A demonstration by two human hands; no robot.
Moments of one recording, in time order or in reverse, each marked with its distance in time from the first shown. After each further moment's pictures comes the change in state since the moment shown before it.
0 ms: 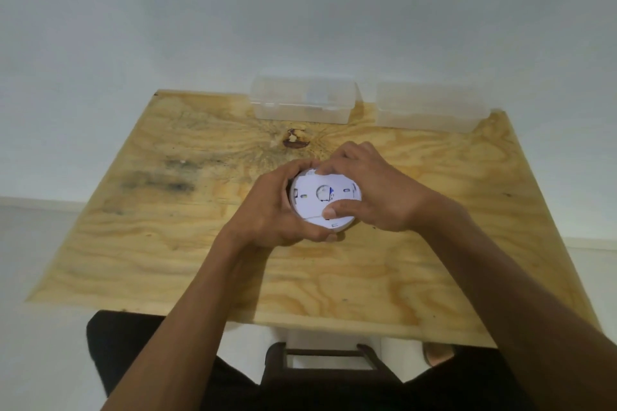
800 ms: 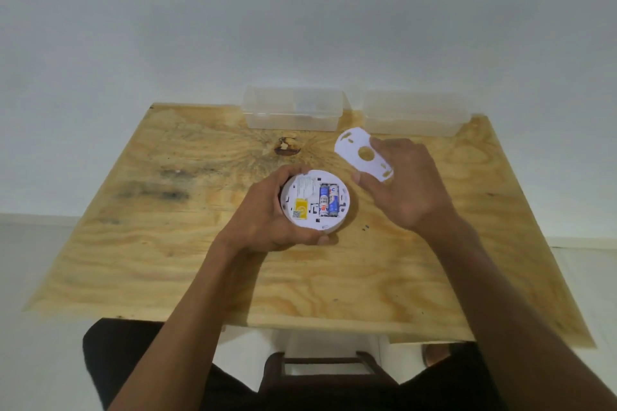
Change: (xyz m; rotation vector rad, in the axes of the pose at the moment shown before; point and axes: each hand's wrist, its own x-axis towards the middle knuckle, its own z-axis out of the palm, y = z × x) left_hand -0.003 -0.003 0.004 -0.025 -0.015 0.029; right_hand -0.026 0.028 0.001 -0.011 0.501 0.345
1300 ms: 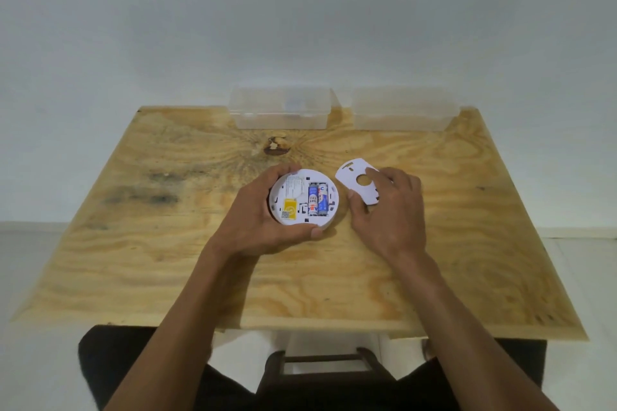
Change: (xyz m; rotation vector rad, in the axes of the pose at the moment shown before) left_hand -0.002 -0.005 0.007 0.018 0.078 0.019; right_hand -0.033 0.017 0.054 0.023 0.215 0.164
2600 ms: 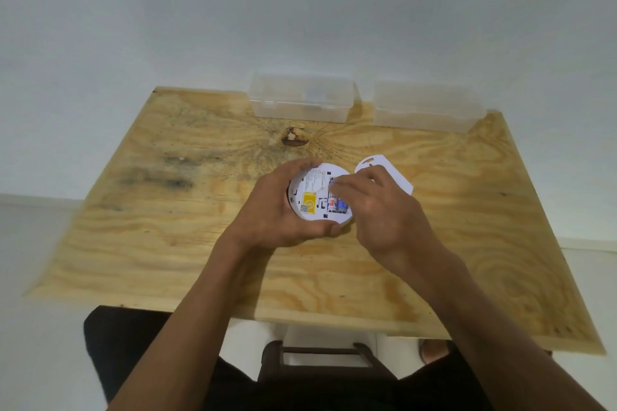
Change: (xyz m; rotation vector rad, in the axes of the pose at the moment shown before) left_hand 0.001 -0.002 -0.001 -0.002 0.016 0.015; right_hand -0.002 -0.036 -0.019 -0.143 -0.125 -0.681
